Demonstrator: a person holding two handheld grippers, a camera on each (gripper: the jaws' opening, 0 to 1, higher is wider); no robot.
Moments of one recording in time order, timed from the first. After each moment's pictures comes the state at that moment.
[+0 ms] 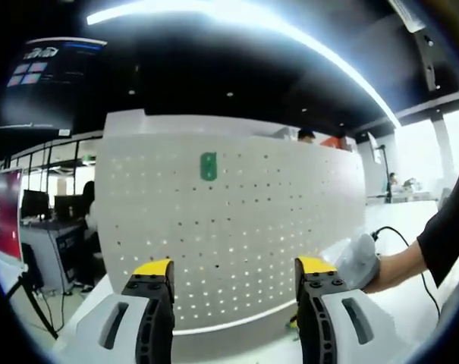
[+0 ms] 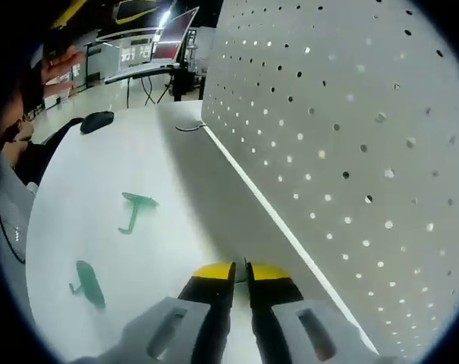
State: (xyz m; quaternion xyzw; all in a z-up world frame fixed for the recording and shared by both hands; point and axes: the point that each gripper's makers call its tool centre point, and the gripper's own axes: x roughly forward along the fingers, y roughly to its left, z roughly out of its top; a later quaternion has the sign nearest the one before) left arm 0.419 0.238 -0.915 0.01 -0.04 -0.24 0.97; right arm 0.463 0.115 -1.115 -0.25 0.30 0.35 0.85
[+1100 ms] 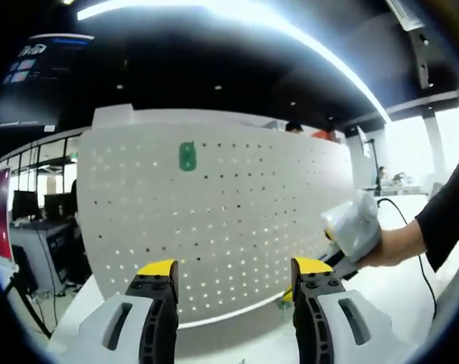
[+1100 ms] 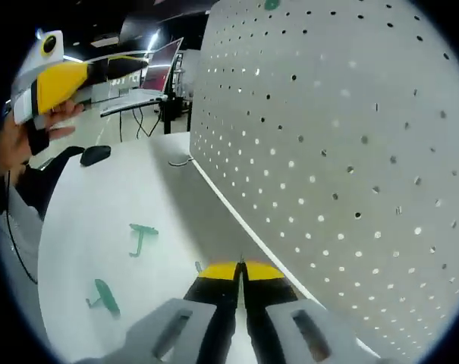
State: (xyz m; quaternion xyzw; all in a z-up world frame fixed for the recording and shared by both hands) left arm 0.412 0.212 -0.929 0.03 -0.02 -0.28 0.96; right arm 0.455 0.102 -1.047 -0.19 0.23 0.34 0.89
